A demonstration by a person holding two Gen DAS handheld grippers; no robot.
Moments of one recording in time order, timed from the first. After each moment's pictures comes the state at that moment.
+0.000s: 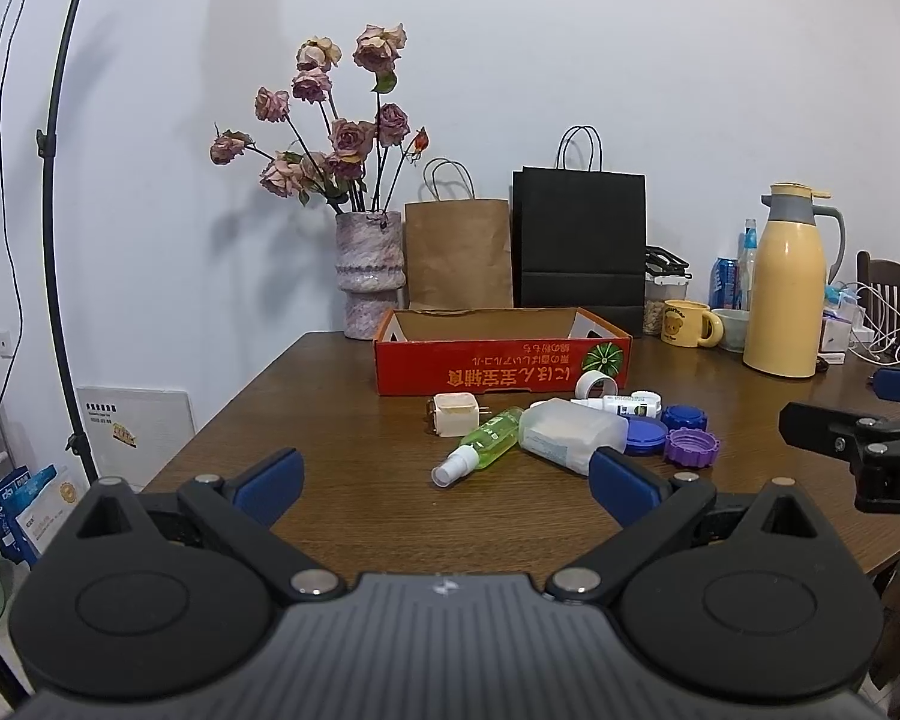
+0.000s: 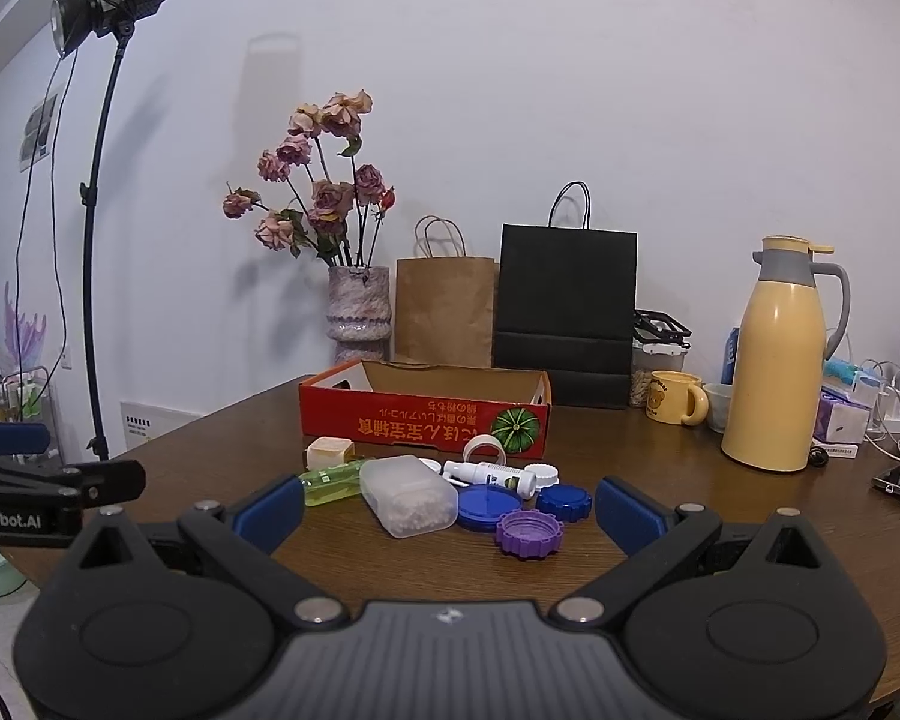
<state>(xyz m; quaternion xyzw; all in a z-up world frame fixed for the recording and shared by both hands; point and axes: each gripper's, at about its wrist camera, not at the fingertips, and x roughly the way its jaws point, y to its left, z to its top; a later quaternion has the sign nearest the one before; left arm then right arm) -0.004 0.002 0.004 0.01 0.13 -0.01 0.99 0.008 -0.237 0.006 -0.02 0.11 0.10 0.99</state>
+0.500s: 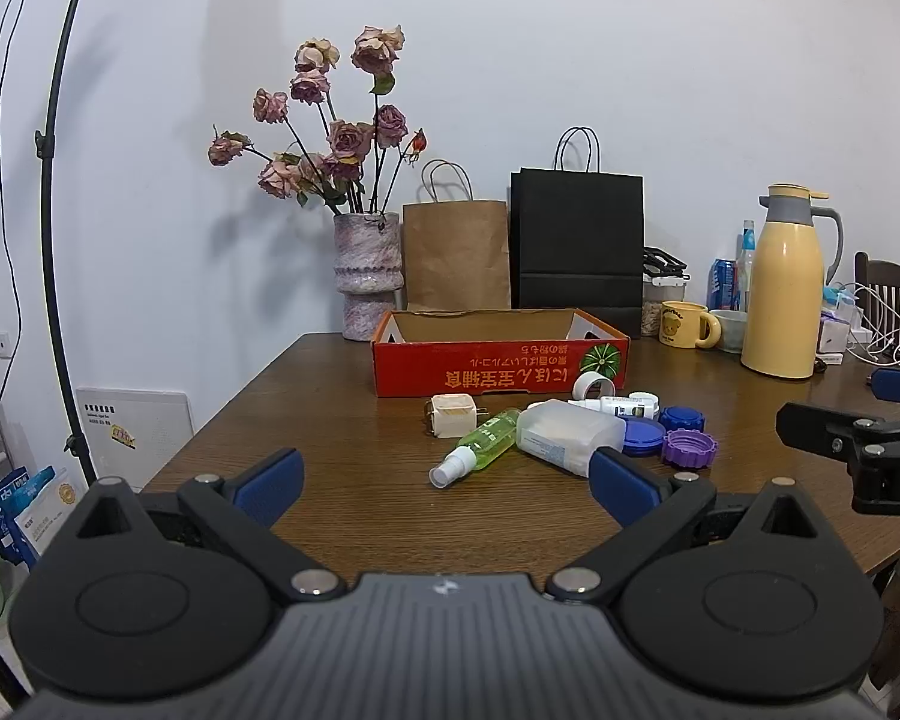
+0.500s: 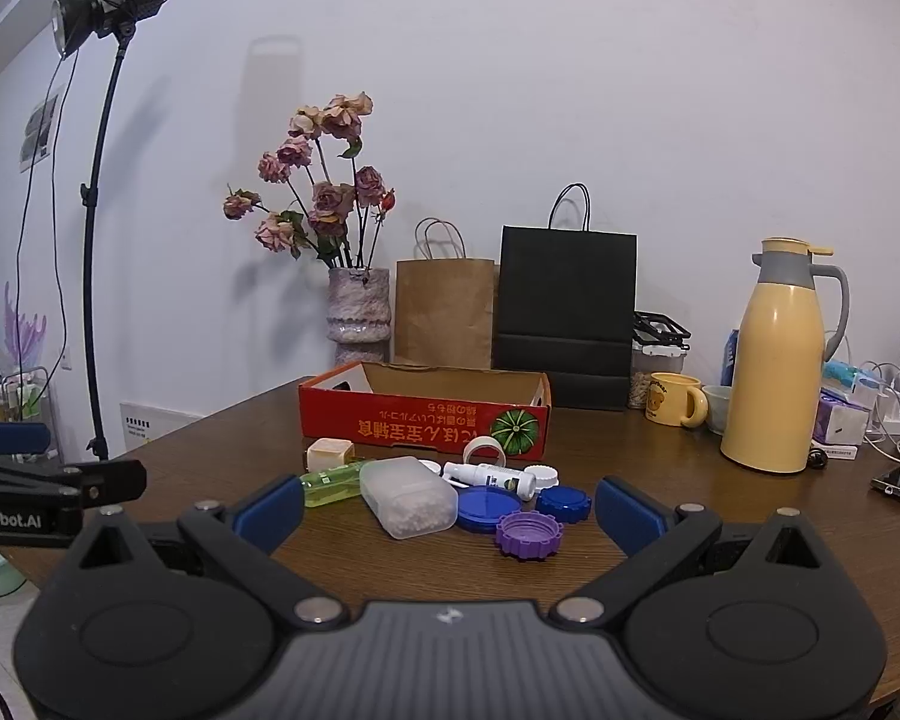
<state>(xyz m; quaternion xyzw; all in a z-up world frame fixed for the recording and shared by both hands) -0.004 -0.001 0.004 0.01 0.13 -0.01 0.99 0.004 -0.236 0.003 -0.02 0.10 0.10 0.99</state>
